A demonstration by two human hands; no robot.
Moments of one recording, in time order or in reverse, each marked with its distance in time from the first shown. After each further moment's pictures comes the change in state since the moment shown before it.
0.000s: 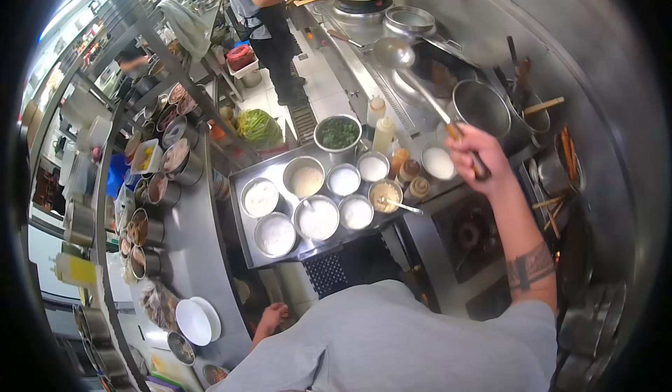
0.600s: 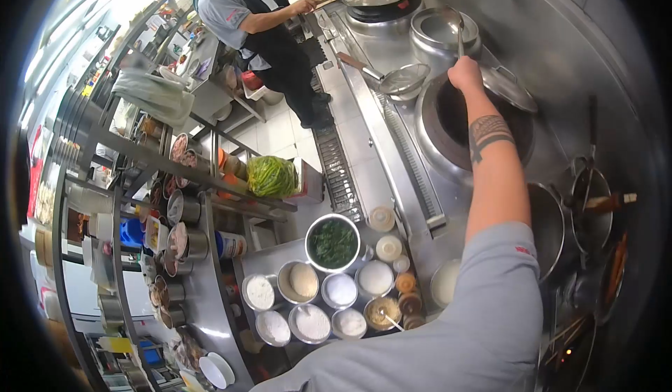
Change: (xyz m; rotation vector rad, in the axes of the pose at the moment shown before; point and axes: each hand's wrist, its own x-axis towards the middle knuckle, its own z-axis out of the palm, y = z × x) left_hand -0.027 0.175 0.105 0.465 0.284 -0.306; right_hand 0.635 -0.190 -0.261 -1.518 0.786 -0.185
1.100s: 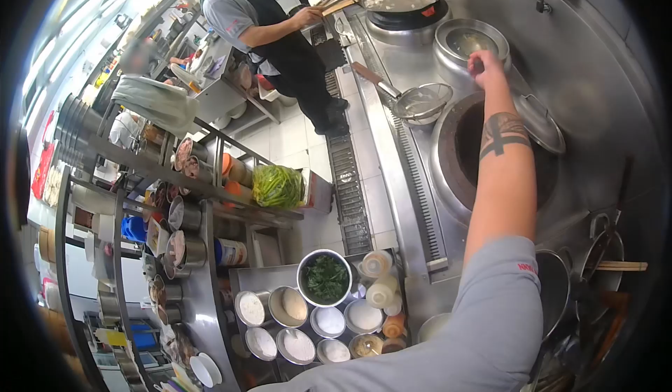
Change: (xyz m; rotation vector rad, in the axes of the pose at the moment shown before) left_hand -0.005 0.102 -0.034 0.229 0.004 0.124; right_hand 0.184 0.018 0.063 1.655 -0.349 0.468
